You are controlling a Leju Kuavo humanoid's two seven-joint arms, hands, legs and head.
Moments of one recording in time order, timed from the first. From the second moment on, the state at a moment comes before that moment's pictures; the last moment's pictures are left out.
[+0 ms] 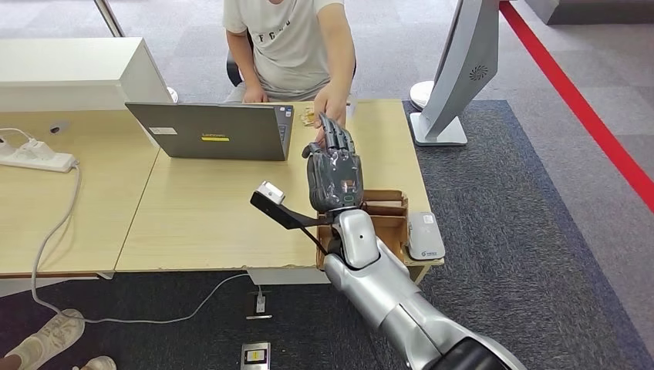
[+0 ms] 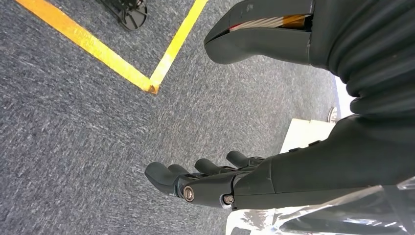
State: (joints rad) left arm -0.19 0.10 1.54 -0.02 -1.27 0.25 0.09; right arm -0.71 0.23 0.63 -0.79 1.22 -0.68 0.26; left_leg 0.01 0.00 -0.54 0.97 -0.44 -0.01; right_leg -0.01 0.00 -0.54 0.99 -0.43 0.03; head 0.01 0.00
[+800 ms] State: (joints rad) left arm -0.19 0.09 1.54 -0.02 -1.27 0.28 0.12; right arm -0.57 0.18 0.62 -0.95 0.87 -0.67 -0.03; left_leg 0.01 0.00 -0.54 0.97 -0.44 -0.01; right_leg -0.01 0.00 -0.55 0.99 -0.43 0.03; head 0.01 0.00
